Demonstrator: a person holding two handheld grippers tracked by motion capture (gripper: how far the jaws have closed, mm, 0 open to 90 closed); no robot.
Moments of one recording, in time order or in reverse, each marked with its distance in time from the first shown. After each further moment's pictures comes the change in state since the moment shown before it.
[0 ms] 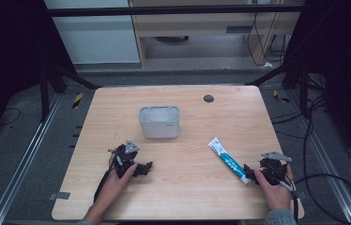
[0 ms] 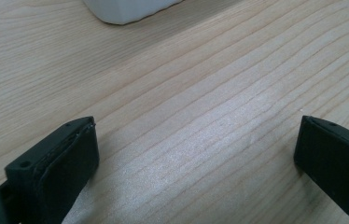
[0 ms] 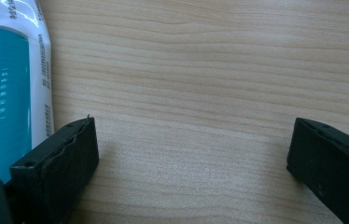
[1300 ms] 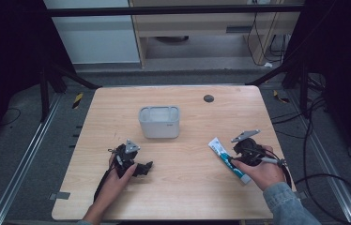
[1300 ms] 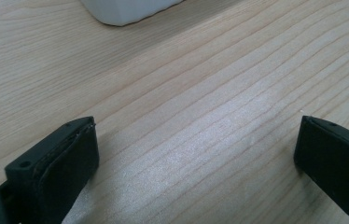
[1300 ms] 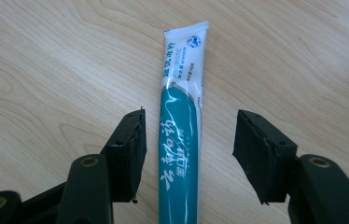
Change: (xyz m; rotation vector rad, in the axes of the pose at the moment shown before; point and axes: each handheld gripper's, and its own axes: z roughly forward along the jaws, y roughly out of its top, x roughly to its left) left arm 0.001 0.001 0.001 0.000 -0.003 0.005; right arm 0.078 0.094 -0.043 0.199 0.170 -0.412
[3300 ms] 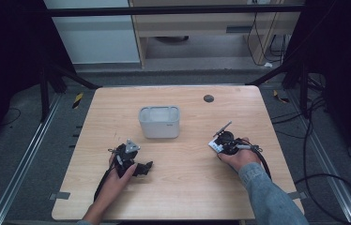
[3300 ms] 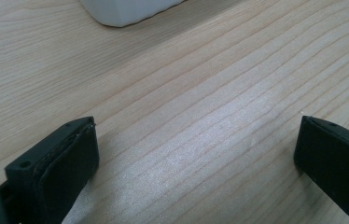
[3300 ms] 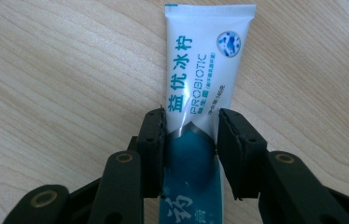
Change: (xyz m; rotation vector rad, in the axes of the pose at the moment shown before) left arm 0.000 0.001 0.001 0.000 -0.002 0.003; right arm 0.001 0.035 0.085 0.240 0.018 -0.010
